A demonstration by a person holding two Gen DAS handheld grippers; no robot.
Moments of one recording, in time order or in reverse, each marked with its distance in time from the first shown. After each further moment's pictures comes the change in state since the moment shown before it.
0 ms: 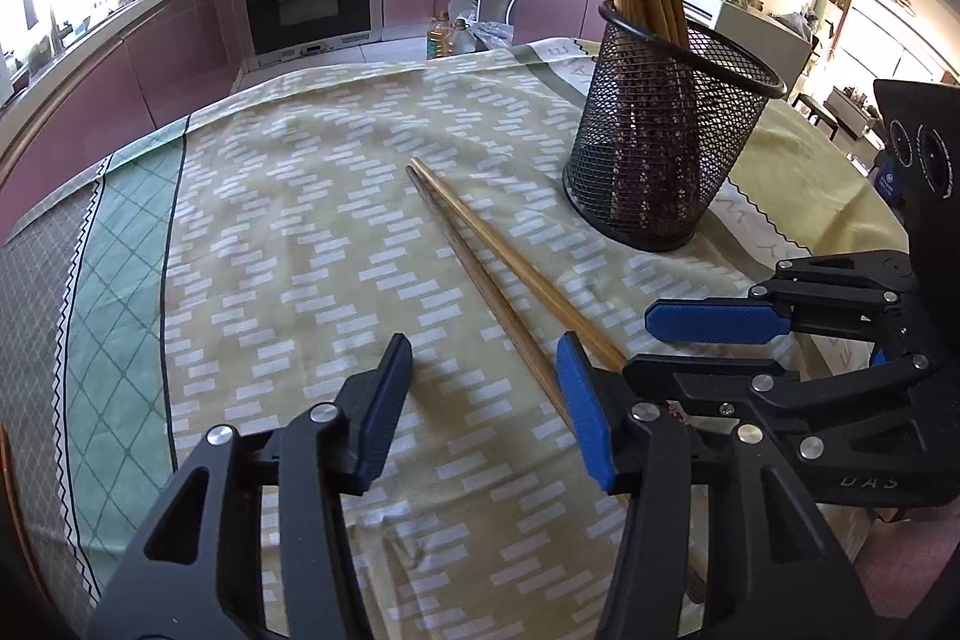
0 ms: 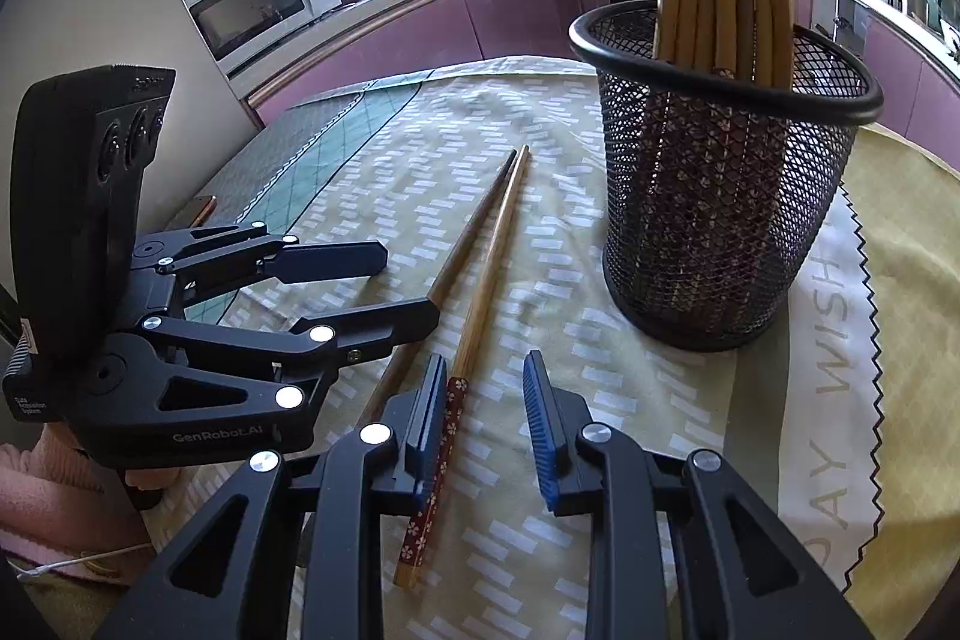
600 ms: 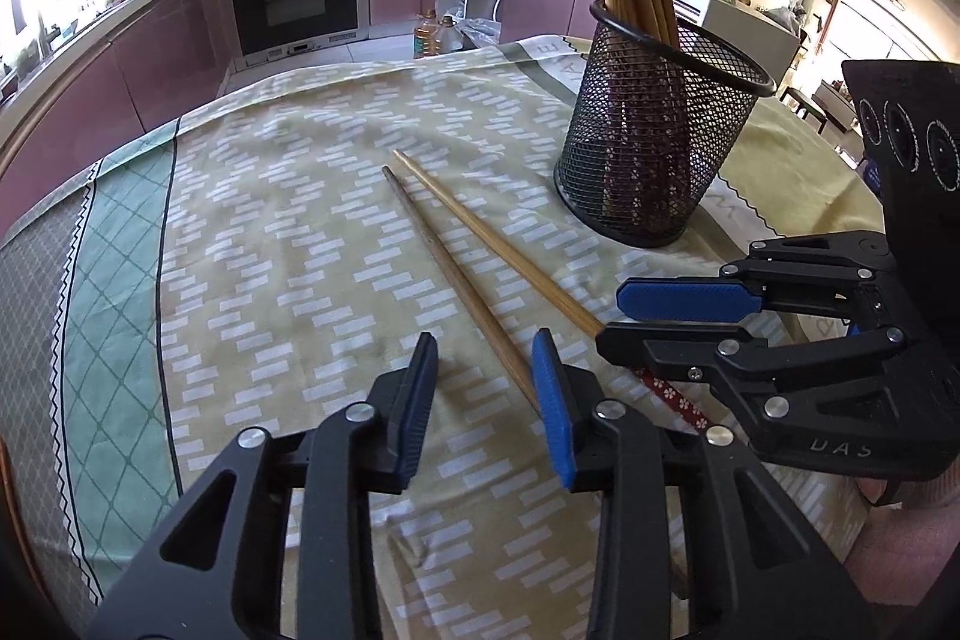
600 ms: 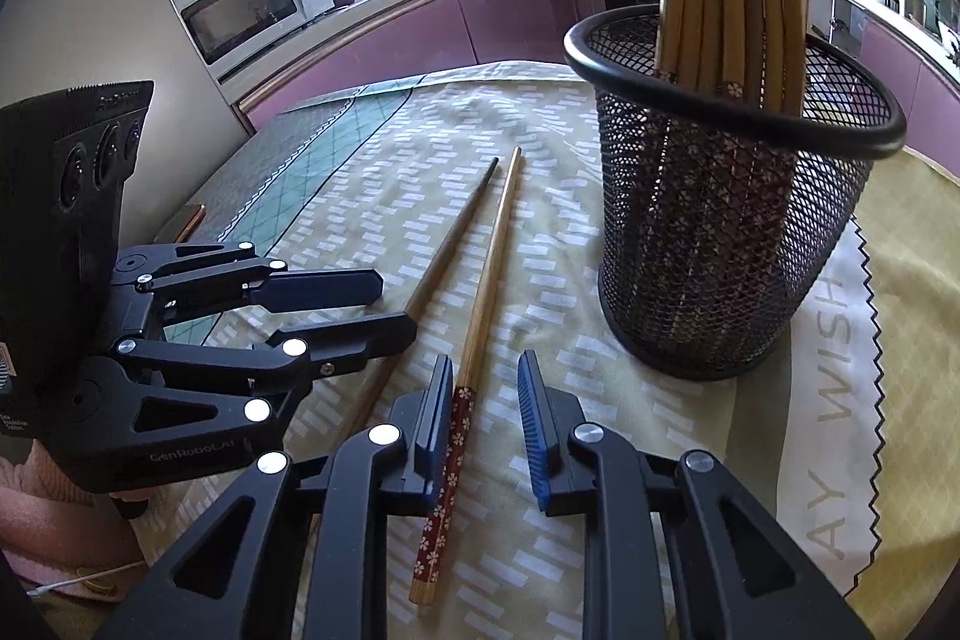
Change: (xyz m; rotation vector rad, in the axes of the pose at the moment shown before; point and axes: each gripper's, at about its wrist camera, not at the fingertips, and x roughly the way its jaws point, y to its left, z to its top) left arm -0.002 0.005 0.000 0.015 0.009 -0.027; right arm 0.009 0.001 0.010 0.006 -0.003 -0.017
